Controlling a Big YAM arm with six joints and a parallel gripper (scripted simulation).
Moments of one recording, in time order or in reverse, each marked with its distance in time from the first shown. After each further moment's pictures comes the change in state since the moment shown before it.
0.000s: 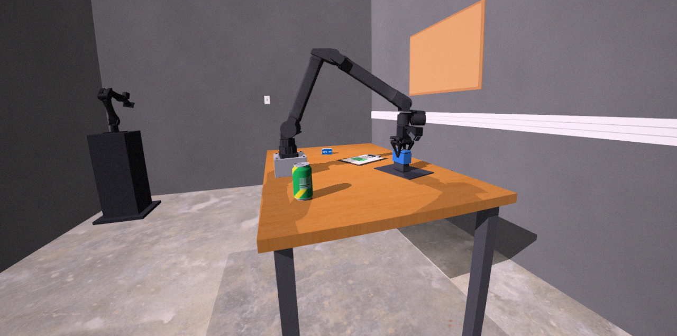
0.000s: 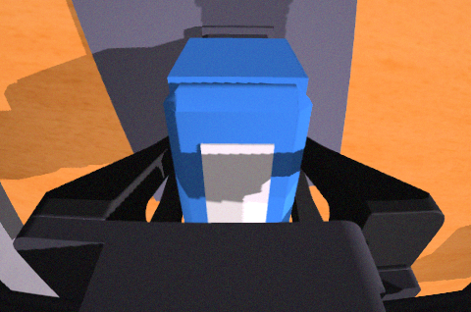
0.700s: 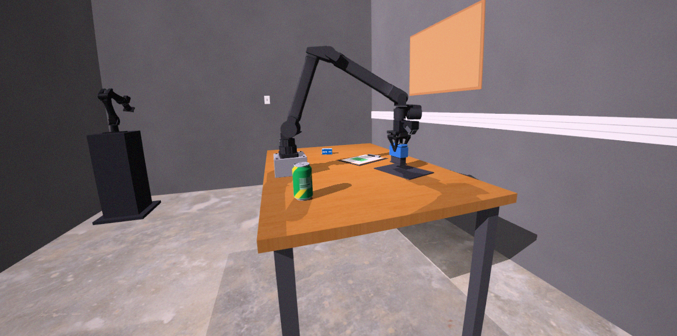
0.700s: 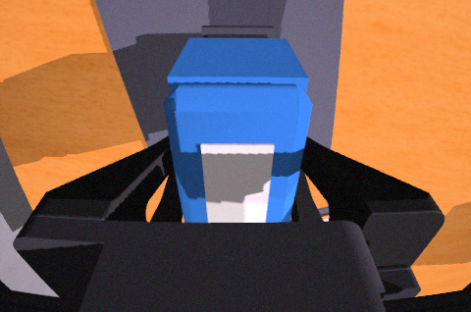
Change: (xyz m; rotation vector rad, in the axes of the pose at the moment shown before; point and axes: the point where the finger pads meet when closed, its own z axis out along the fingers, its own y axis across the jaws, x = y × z) arm 0.021 -0.003 -0.026 -0.009 -0.005 -0.005
